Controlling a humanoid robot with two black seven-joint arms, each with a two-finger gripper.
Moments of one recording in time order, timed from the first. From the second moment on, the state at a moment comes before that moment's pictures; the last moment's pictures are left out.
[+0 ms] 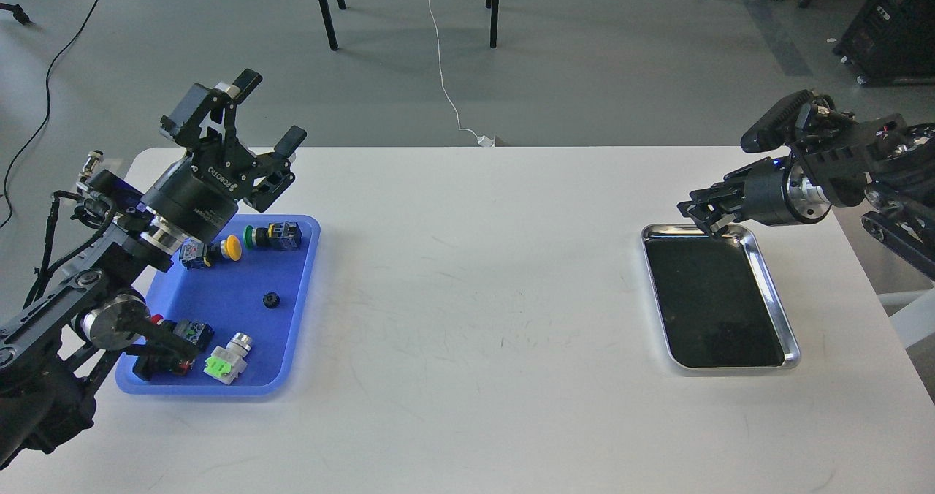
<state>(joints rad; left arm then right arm) -0.38 0.47 -1.05 -1.17 0.66 -0.49 -0.49 0.98 -0.70 0.36 1.01 -2.18 0.49 0.49</state>
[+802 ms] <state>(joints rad) -0.37 0.47 -1.06 -1.17 0.66 -0.49 -0.49 0.85 -0.62 0.40 0.84 -2.18 0.49 0.49</state>
